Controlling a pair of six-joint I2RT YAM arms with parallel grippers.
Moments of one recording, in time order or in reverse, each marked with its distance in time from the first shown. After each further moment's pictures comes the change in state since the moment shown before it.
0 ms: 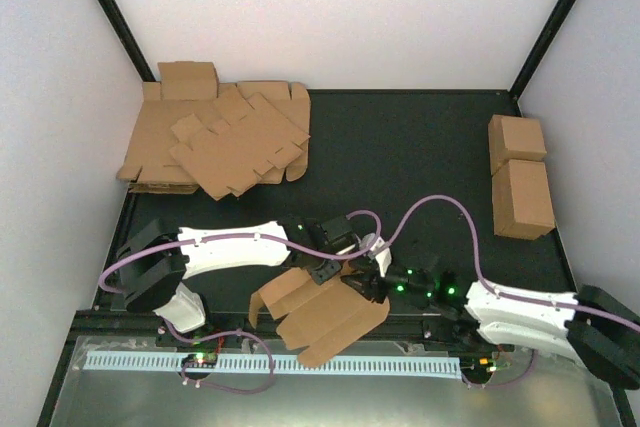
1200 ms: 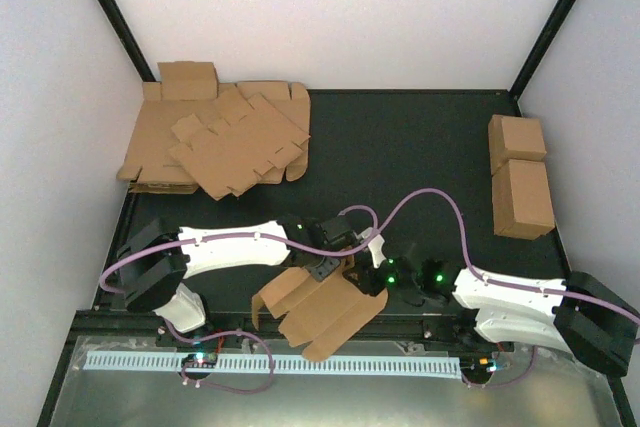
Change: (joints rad) left arm 0.006 0.002 -0.006 0.000 -0.066 -0.083; right arm 0.000 0.069 0.151 -0.303 0.079 0.199
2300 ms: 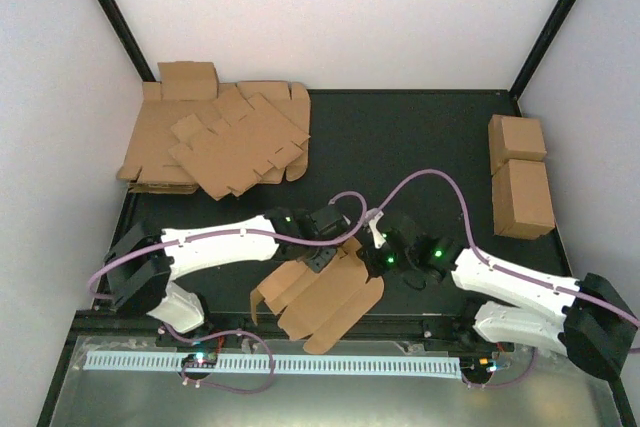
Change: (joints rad) left arm 0.058 -0.080 0.000 -0.003 0.013 -0.049; right arm -0.097 0.003 0.260 -0.416 0.063 -0.055
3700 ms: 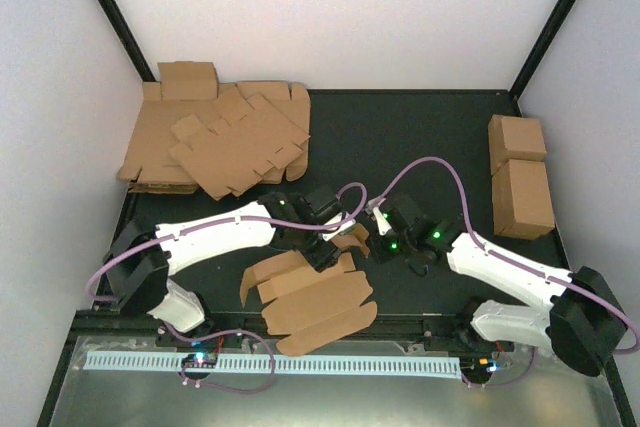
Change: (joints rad) left arm 0.090 0.022 0.077 -0.070 0.301 0.197; right arm -0.121 0.094 0.093 -0.117 -0.003 -0.115
